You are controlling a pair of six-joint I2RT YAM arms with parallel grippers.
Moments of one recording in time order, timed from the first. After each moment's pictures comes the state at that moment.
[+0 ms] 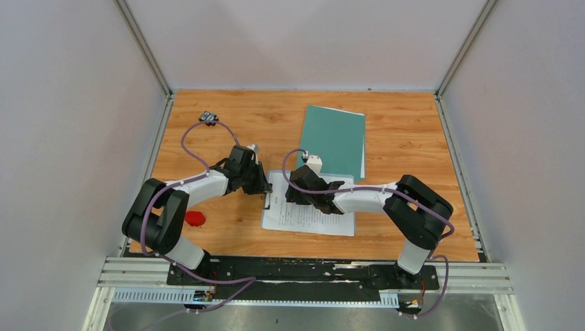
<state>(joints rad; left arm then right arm) -0.44 1.53 0.73 -0.14 0.21 -0.61 0.95 1.75 0.90 0.04 0.25 0.86</state>
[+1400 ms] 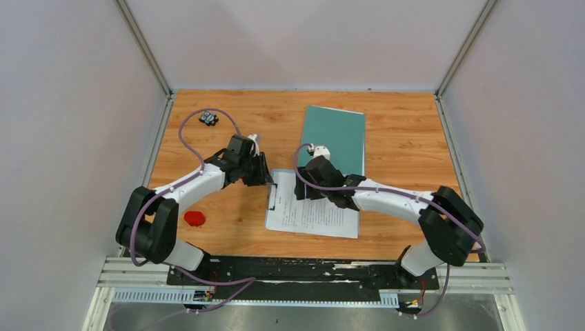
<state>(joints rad) -0.44 1.47 0.82 -0.28 0.22 -0.58 0.89 1.58 0.90 -0.12 0.19 0.62</state>
